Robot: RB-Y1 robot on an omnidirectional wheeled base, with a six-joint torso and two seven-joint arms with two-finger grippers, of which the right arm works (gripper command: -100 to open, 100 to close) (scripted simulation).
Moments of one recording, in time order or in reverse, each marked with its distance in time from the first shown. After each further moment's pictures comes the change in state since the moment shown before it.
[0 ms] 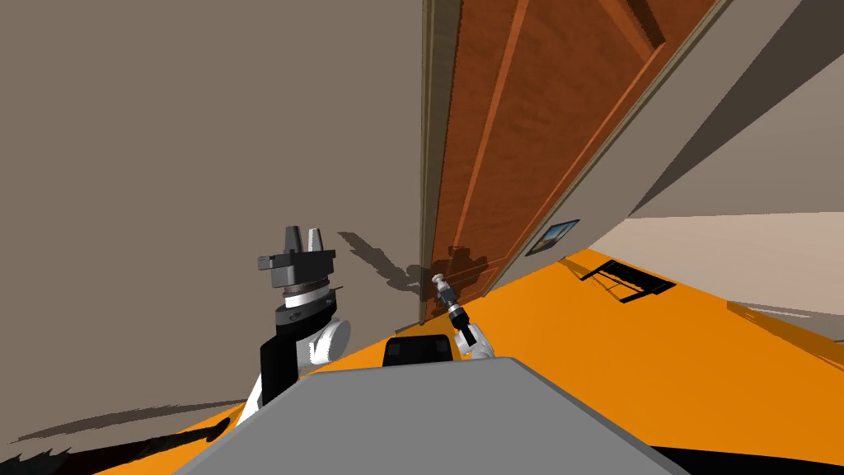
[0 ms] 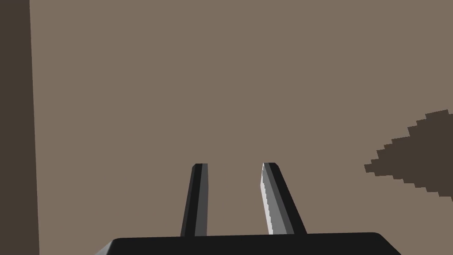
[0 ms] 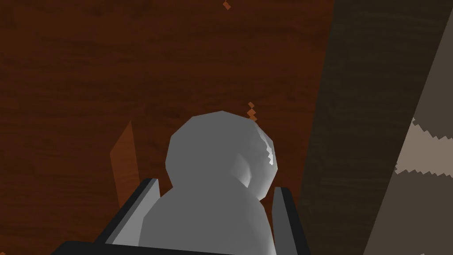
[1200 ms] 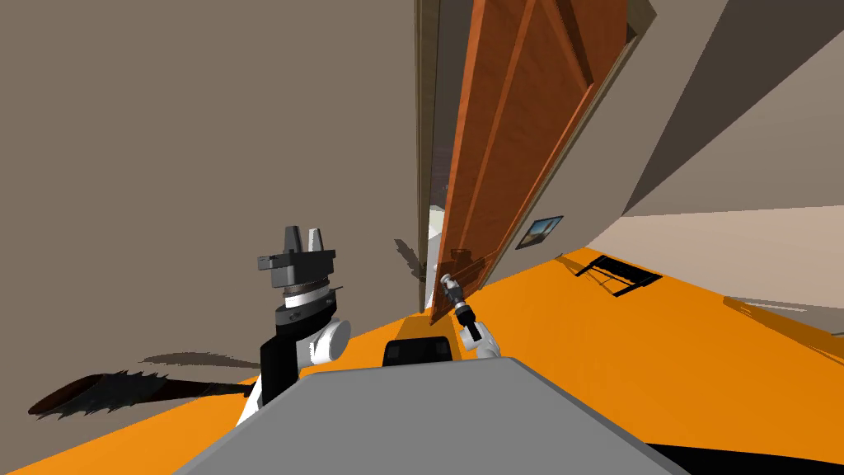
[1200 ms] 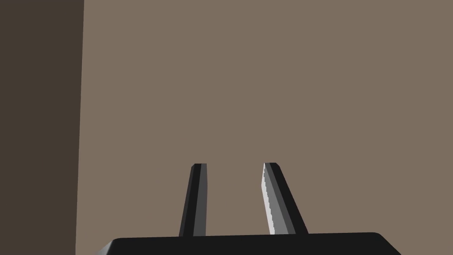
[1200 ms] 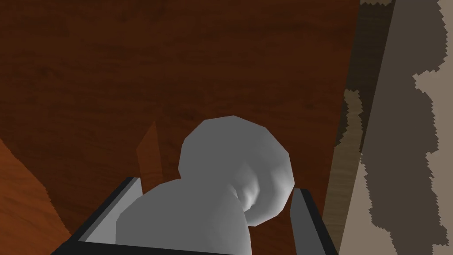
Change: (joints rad) arm -0.019 -0.049 -0.025 0.005 -0.113 0.090 -0.010
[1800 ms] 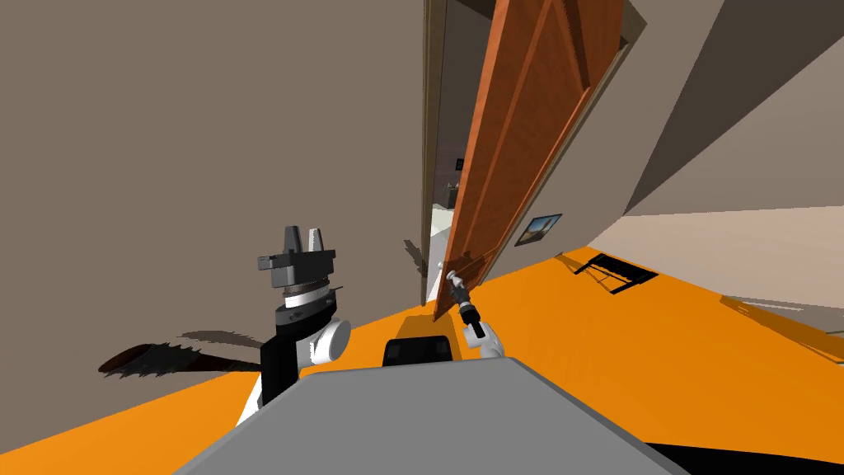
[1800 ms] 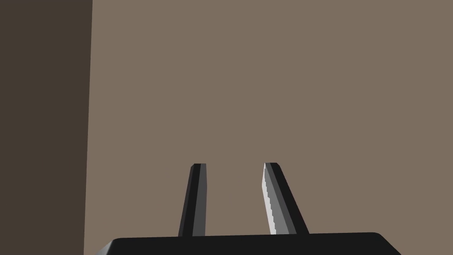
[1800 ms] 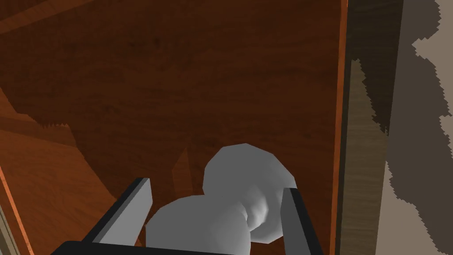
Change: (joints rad) arm -0.005 -0.032 -0.010 0.006 -0.131 0.115 -0.020
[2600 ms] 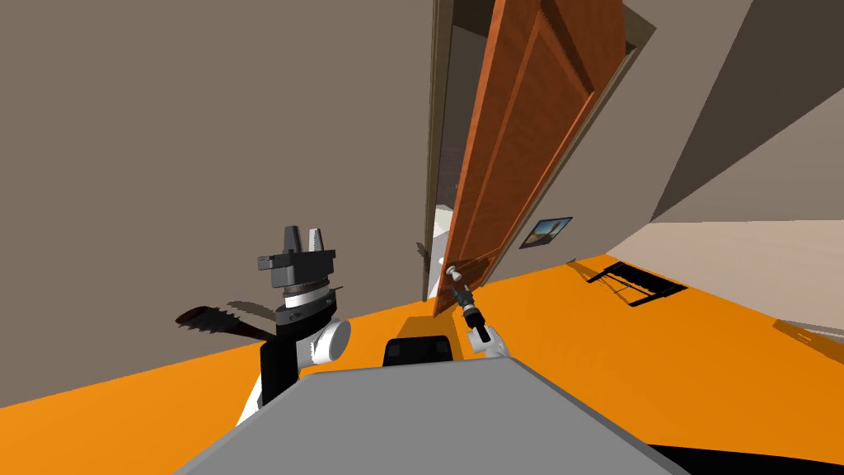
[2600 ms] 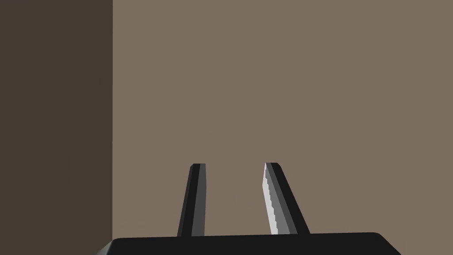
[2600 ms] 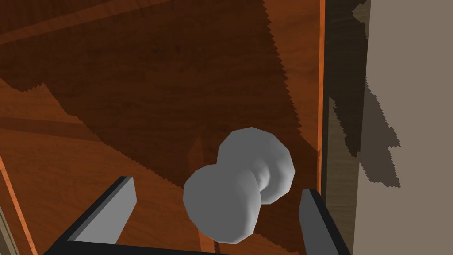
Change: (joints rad) arm 0.012 -0.043 0.014 0.037 -0.041 -0.037 -0.014
